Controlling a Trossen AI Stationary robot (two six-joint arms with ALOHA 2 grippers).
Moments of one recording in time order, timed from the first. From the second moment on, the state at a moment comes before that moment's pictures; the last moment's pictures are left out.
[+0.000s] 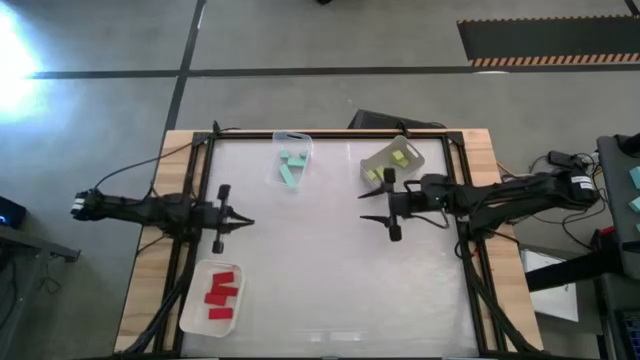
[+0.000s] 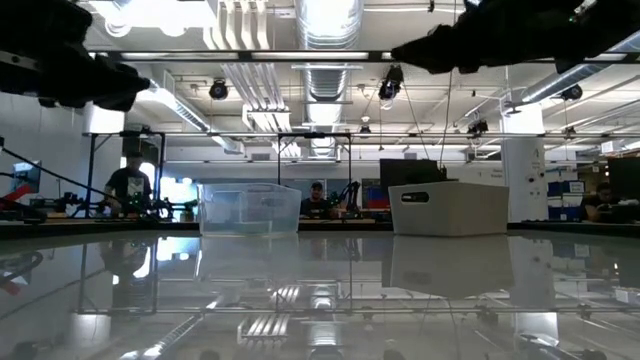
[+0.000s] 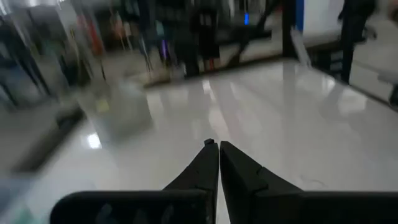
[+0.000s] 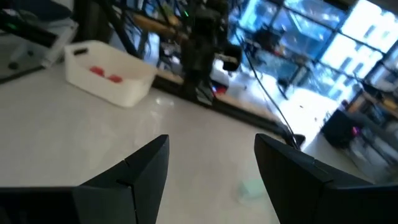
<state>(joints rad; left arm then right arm) -0.14 0.21 0.13 -0.10 -0.09 0.17 -0.07 1.11 0.48 0.51 -0.12 -0.39</state>
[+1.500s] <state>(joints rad) -0.14 0.09 0.01 0.08 -0.10 0.19 -0.07 0.27 0.11 0.66 -0.16 -0.30</state>
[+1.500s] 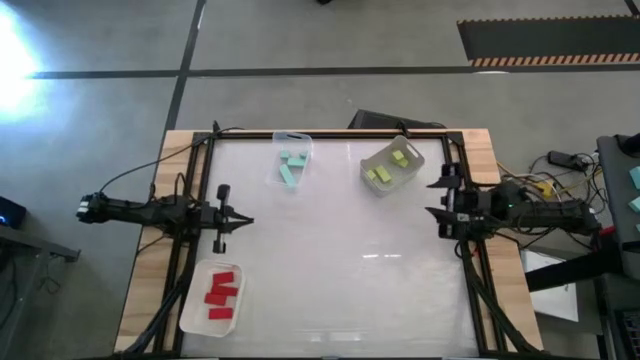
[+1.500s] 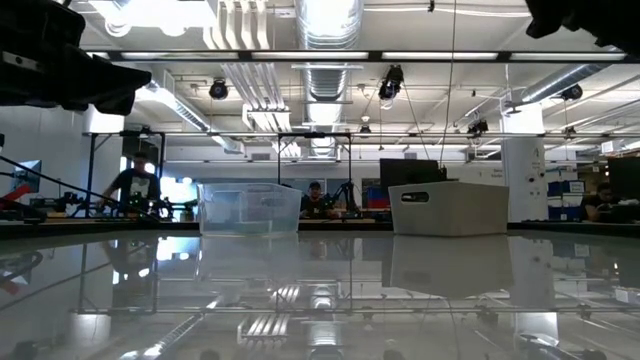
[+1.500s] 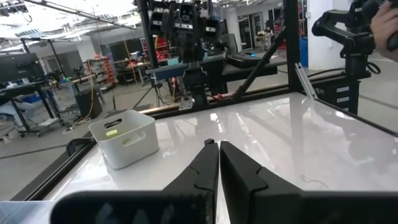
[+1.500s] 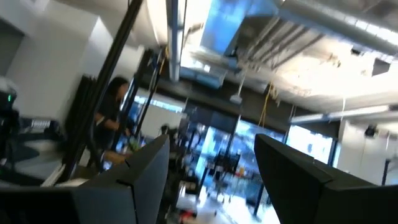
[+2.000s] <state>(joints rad) -0.14 0.11 0.01 0.08 -0.10 0.19 -0.07 0.00 0.12 0.21 -0.16 -0.41</state>
